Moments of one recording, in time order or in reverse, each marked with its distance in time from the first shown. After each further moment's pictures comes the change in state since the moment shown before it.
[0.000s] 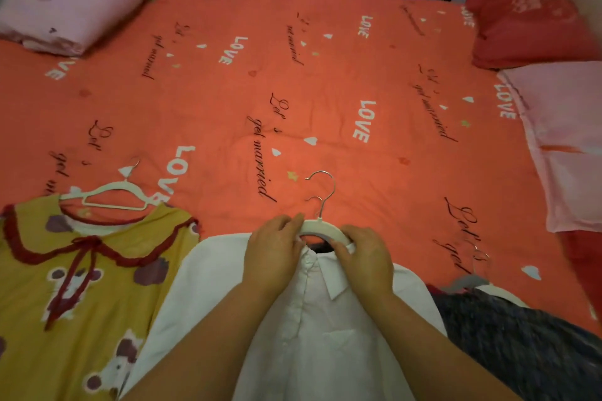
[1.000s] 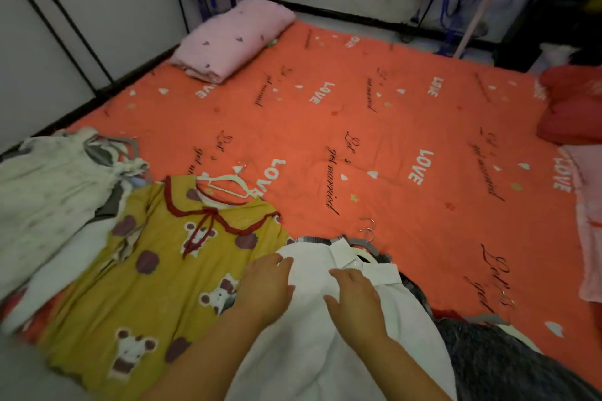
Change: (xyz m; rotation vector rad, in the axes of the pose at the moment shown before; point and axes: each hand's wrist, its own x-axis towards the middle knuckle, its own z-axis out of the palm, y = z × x) left_hand -0.173 -0.008 -0.146 0.314 -0.190 -0.231; right_hand -0.152 -0.120 -0.040 -0.224 -0.363 -0.282
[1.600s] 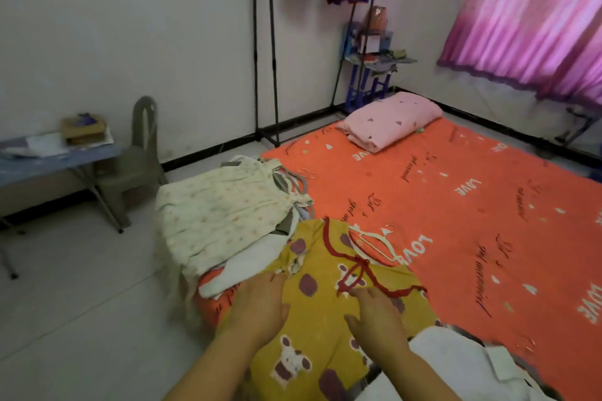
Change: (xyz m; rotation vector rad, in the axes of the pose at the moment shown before) left_hand -0.231 -0.312 -0.071 -0.141 0.256 -0.431; right_hand -0.031 -0.337 0.082 -0.204 -0.095 -0.373
